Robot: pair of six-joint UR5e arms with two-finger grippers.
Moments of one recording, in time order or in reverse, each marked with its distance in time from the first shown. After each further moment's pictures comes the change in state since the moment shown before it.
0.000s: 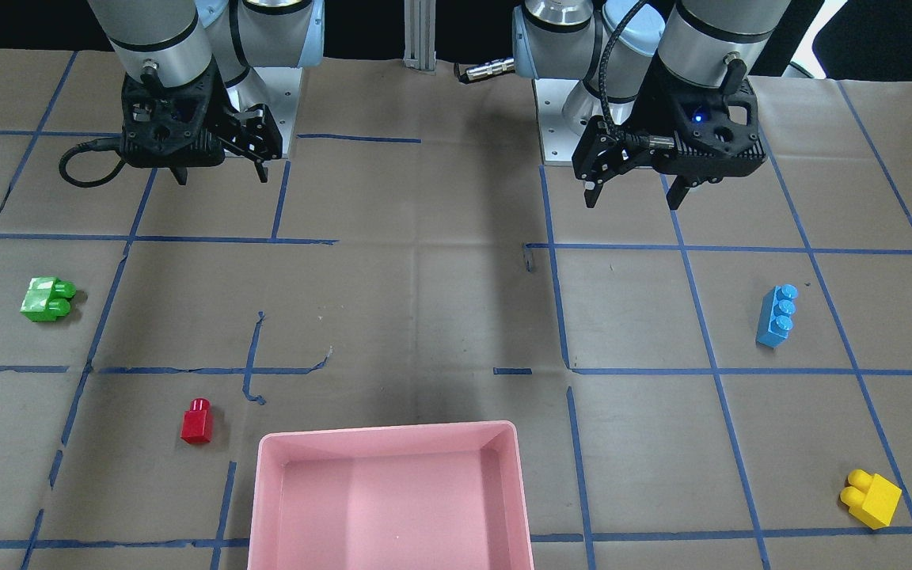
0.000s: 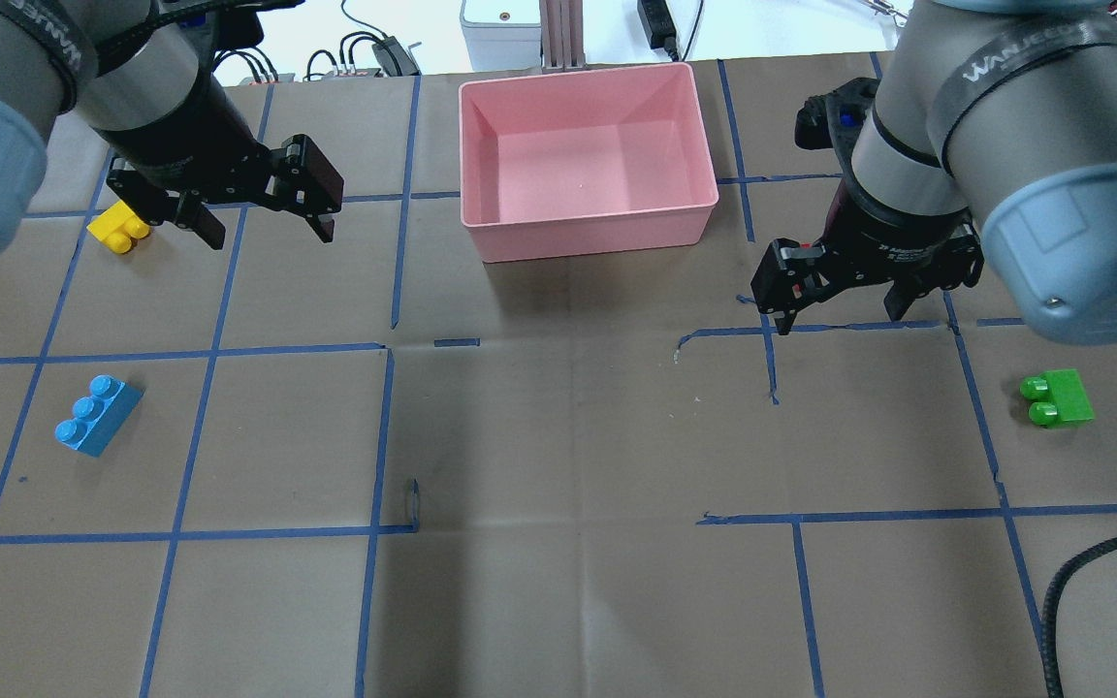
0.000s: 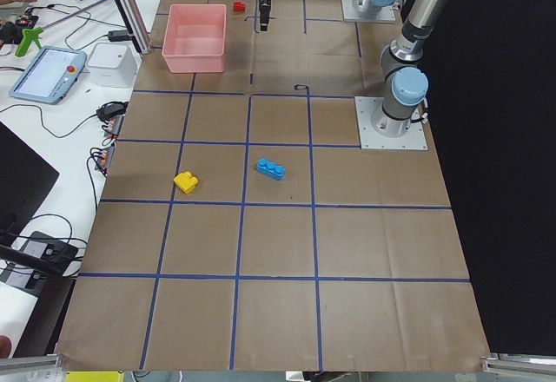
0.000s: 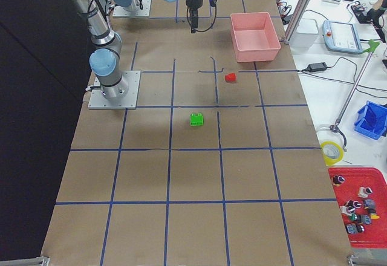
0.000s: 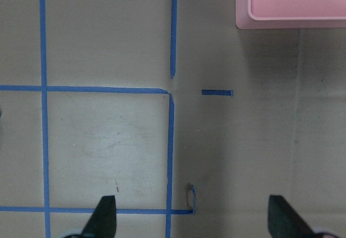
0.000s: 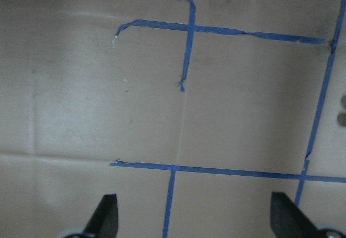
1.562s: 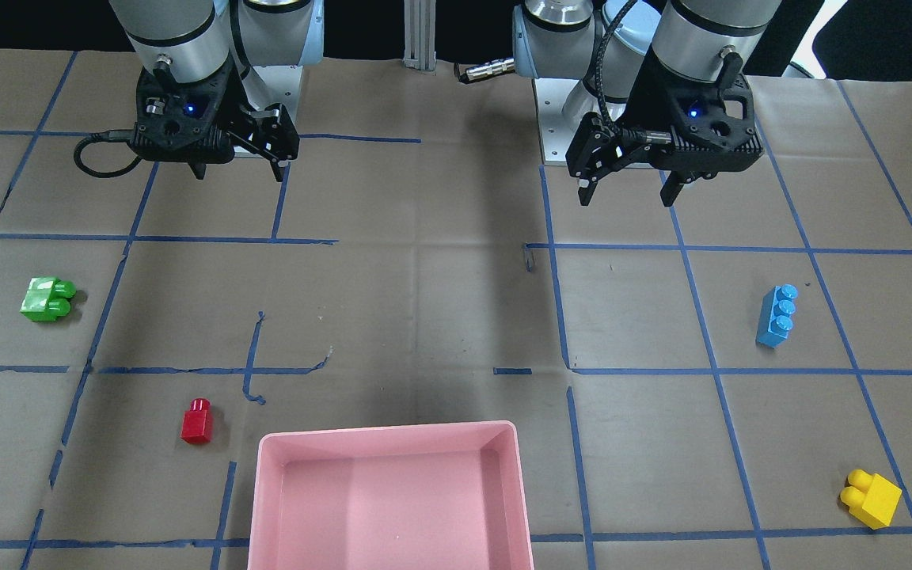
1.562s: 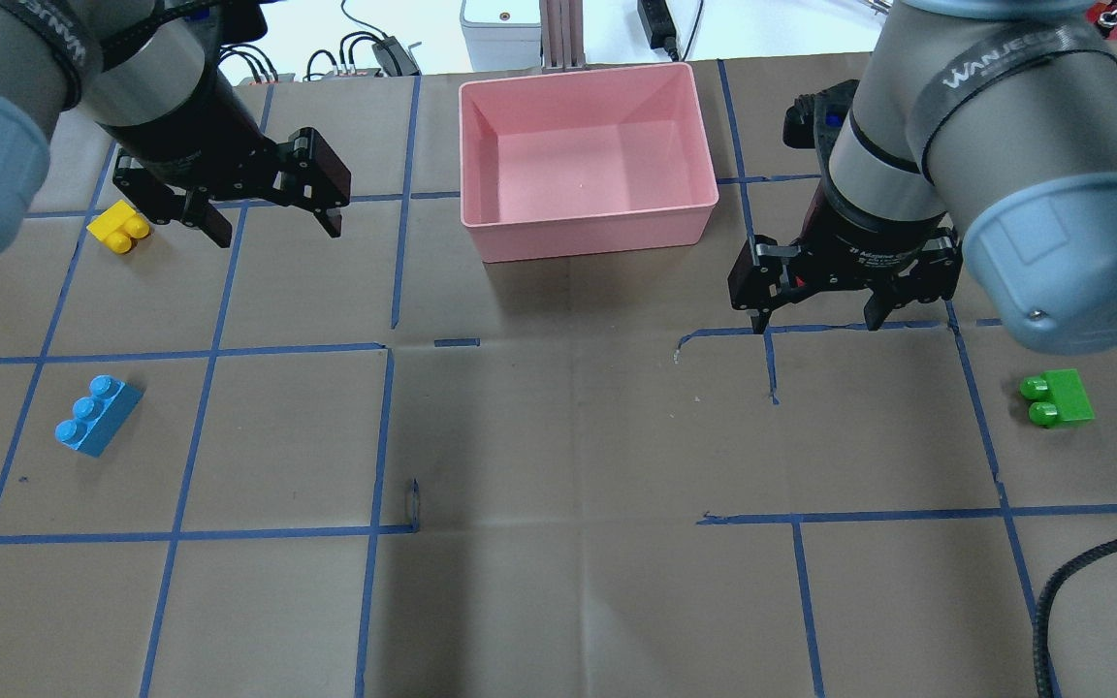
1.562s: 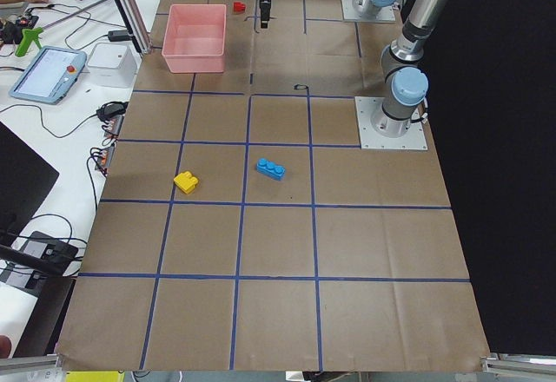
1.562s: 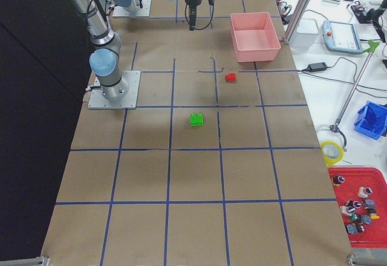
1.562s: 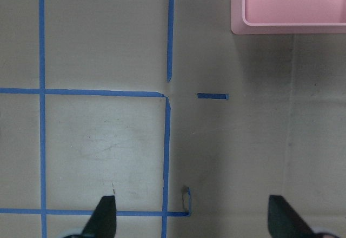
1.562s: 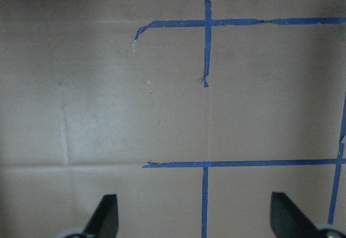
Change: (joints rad) left arm -0.026 -0.002 0.009 -0.006 -0.009 -0.094; right arm 0.072 0.004 -0.005 0.000 0.051 0.191
